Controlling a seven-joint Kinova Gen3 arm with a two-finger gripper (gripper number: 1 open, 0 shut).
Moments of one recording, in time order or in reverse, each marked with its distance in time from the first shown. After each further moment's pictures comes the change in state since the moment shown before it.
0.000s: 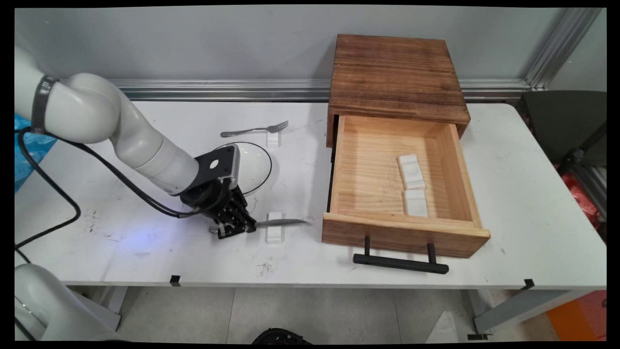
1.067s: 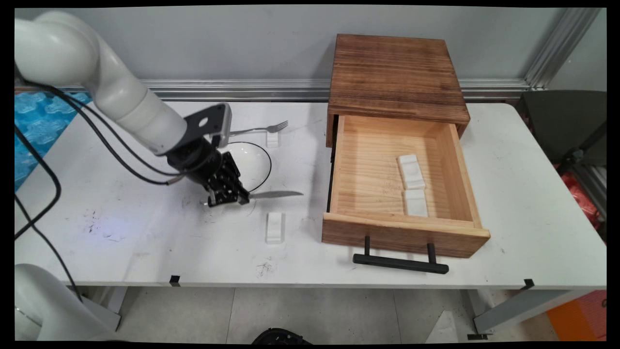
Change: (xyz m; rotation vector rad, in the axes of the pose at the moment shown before) arm 0.022 -0.017 -0.073 0.006 0.002 0.004
